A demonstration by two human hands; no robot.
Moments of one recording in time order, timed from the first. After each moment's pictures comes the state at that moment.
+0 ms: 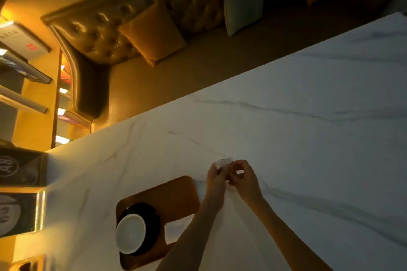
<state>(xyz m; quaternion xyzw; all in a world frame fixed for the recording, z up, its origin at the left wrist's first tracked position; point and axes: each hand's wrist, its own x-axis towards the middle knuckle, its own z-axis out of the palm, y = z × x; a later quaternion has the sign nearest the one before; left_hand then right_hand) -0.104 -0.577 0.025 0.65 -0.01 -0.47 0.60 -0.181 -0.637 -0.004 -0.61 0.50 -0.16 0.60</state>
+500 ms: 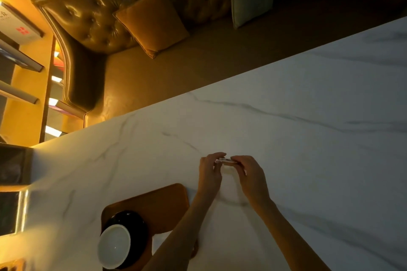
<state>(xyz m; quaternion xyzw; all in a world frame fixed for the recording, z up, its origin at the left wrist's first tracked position) -0.060 -0.618 -0.026 0.83 -0.29 -0.25 0.40 -0.171 -0.699 -0.024 -0.79 0.41 -0.19 0.42</state>
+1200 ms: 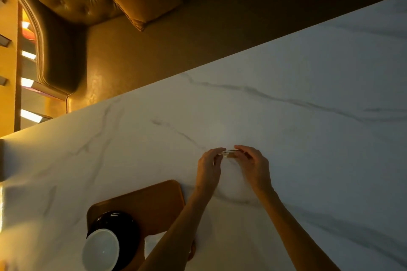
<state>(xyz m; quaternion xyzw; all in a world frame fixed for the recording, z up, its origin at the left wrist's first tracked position) -0.046 -0.632 -0.071 0.83 -0.28 -0.29 0.38 -0.165 -0.723 -0.099 -0.69 0.47 -0.19 0.52</state>
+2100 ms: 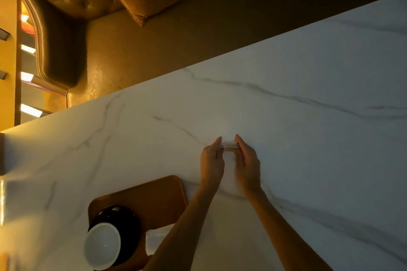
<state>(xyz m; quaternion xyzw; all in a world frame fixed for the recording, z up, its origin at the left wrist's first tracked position) -0.051 -0.644 -0.068 0.86 -0.20 -0.31 0.36 -0.149 -0.695 -0.102 -0.72 0.47 -0.21 0.47</state>
